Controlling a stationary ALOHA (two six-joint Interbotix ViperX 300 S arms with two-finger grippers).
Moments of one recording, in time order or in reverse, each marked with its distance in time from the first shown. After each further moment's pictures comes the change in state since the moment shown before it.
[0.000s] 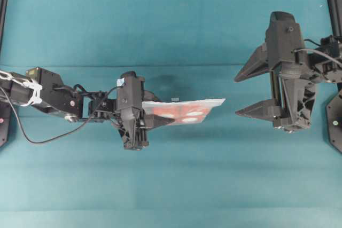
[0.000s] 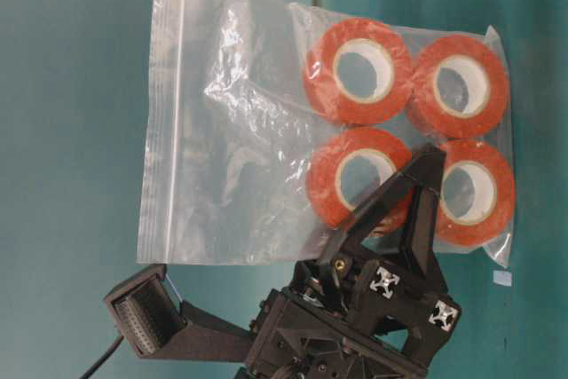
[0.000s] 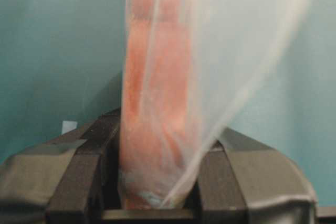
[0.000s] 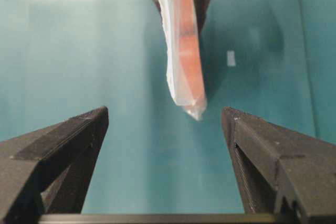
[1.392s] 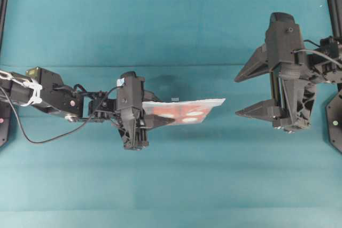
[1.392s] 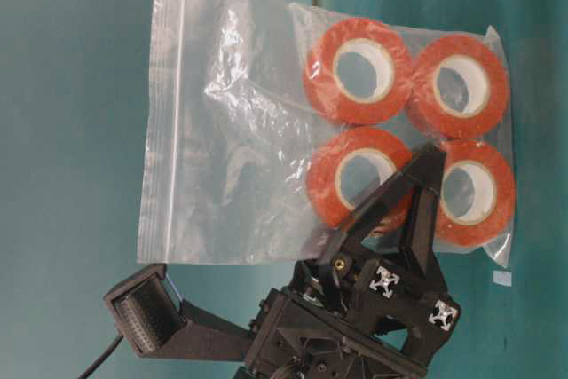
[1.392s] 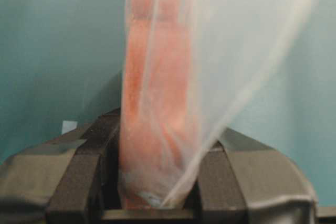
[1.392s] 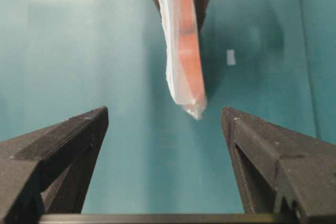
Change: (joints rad) left arm 0.000 -0.002 0.000 0.000 0.006 0.000; right arm 0.000 -0.002 0.008 0.000 -0.008 0.000
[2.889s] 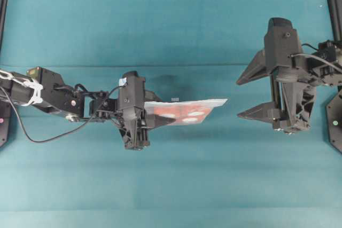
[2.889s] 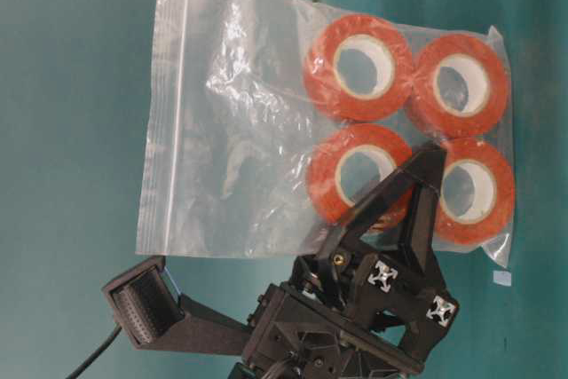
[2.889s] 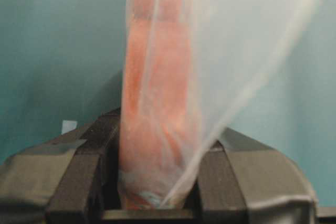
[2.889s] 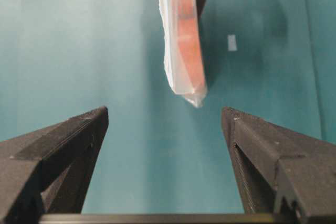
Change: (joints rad) left arm 0.000 0.000 -0.009 0.000 0.000 0.000; right arm -0.002 0.000 0.041 0.000 -0.012 0.003
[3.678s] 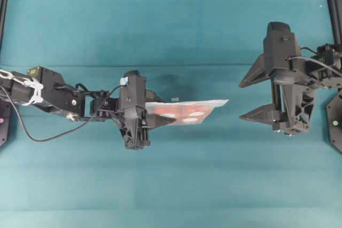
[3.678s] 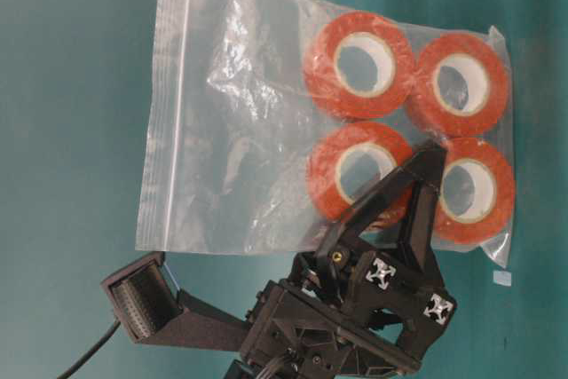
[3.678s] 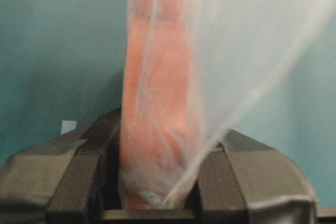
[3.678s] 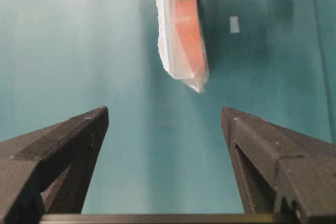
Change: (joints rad) left arm 0.003 0.000 -0.006 0.000 0.000 0.002; right arm 0.002 0.000 0.029 0.000 -0.002 0.020
